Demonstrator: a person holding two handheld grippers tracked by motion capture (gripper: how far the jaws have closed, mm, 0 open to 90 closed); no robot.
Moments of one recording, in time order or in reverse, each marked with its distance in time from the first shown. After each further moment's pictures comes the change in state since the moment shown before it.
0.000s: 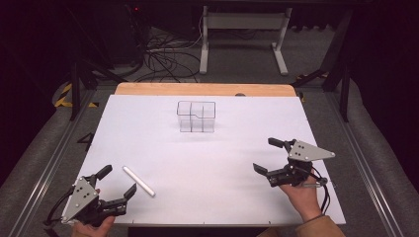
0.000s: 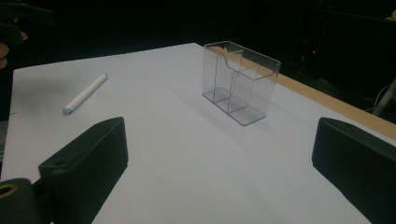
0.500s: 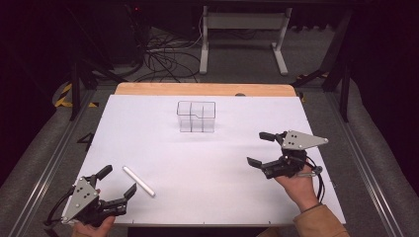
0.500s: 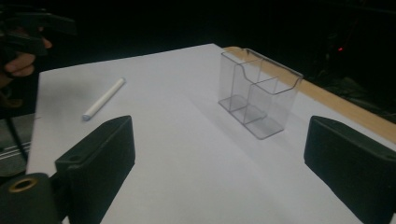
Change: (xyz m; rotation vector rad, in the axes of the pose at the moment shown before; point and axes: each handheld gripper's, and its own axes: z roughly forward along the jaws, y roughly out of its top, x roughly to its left) left arm 0.000 -0.001 0.000 0.001 0.000 -0.003; right arm -0.006 0.025 0.014 0.036 0.098 0.002
